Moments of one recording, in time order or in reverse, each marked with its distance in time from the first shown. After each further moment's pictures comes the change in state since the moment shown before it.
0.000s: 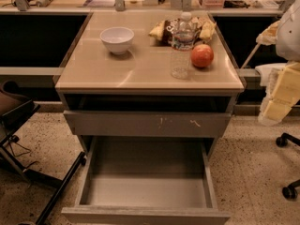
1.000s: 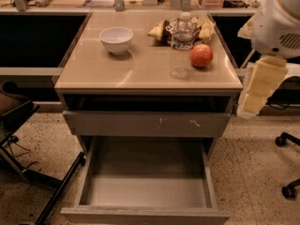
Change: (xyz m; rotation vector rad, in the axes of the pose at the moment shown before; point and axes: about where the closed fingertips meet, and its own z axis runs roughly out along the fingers) arm -0.034 -0.006 0.004 0.019 0.017 -0.032
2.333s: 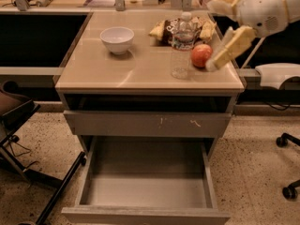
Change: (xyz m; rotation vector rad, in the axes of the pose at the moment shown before) arm -0.069 -0.099 0.021 -0.030 -0.773 -0.057
